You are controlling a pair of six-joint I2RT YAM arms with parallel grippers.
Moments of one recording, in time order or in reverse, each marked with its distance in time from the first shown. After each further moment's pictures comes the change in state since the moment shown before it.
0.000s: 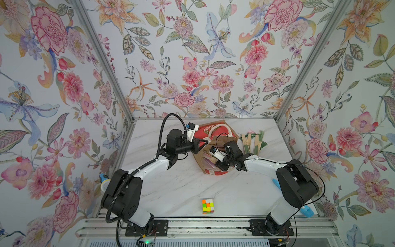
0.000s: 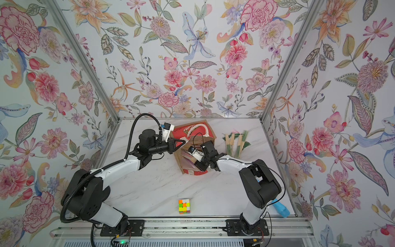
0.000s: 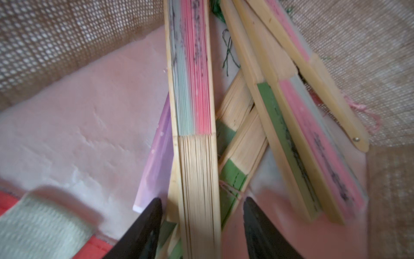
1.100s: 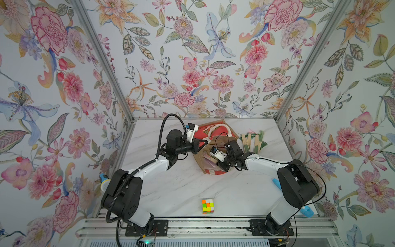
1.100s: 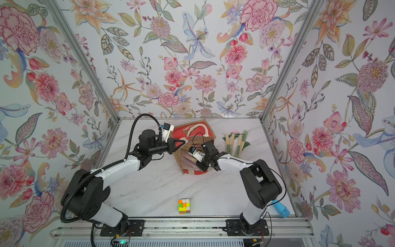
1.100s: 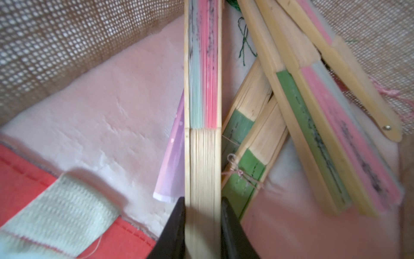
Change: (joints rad) left arm 0.005 0.000 -0.009 0.008 0.000 0.000; right arm -0.010 -0.023 0.000 -0.065 -0.066 0.010
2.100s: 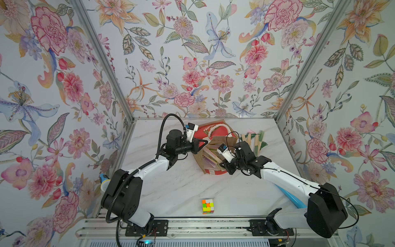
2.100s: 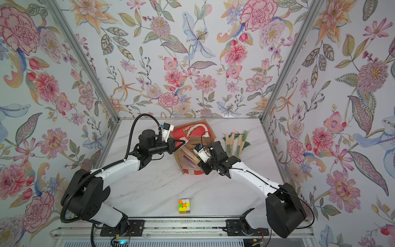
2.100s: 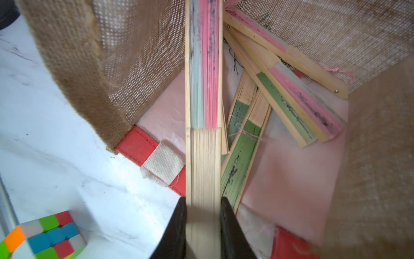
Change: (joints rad) left arm 0.002 0.000 0.000 0.004 0.000 -0.011; right arm 0.037 -0.364 -0.080 -0.186 -0.016 0.289
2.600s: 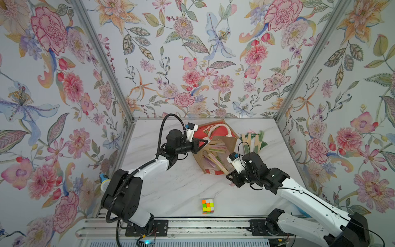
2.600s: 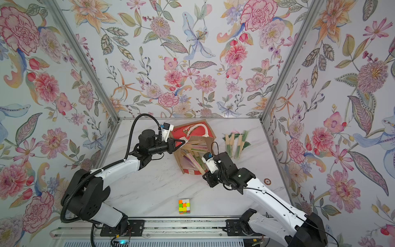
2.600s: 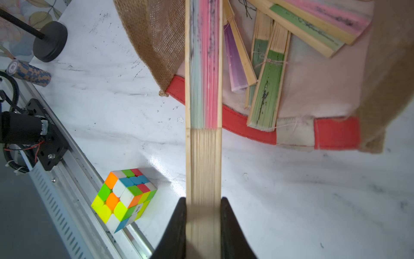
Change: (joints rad) left arm 0.000 0.000 0.000 0.007 -0.001 -0.019; right arm 0.078 -0.341 -0.125 -0.242 0.003 0.330
